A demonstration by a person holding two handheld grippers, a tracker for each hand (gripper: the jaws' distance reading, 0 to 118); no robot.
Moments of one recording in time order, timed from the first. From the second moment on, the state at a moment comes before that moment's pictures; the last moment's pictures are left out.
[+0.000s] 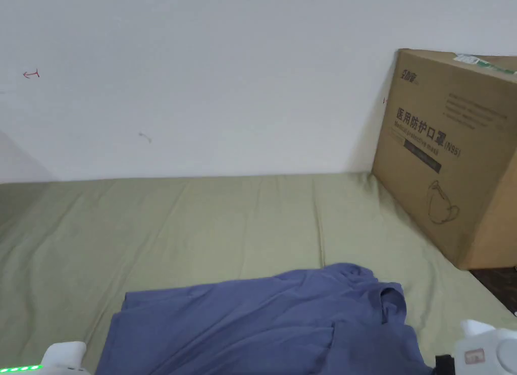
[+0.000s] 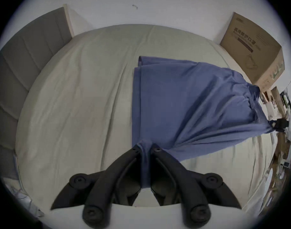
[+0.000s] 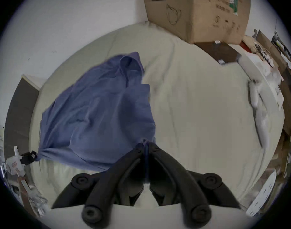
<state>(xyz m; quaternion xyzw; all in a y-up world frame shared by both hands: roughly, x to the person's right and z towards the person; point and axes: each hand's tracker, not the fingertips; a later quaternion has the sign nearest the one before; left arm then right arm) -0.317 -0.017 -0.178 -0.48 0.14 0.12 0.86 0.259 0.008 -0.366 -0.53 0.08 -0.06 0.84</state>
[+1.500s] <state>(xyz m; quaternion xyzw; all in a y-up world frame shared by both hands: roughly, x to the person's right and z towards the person) -0.287 0.007 -0.190 -0.46 0.14 0.14 0.86 0.123 0.013 -0.304 -0.47 0.17 0.03 0.87</state>
